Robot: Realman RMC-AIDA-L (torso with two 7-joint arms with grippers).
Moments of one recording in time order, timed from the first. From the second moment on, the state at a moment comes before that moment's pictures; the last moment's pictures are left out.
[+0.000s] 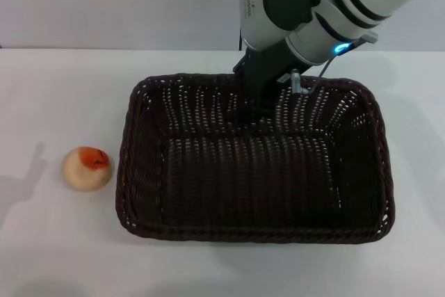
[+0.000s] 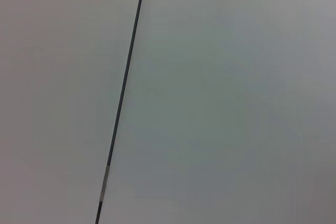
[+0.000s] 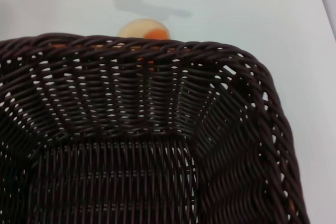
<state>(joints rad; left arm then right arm) -0.08 -2.06 -0.42 -0.03 2.04 1.68 -0.43 1.05 2.09 -1.41 -0.77 -2.34 -1.26 1.79</state>
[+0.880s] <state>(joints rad) -0.11 -2.06 -0.41 0.03 2.05 1.70 -0.49 0.80 2.08 -1.38 -1.19 -2.28 -1.29 1.97</state>
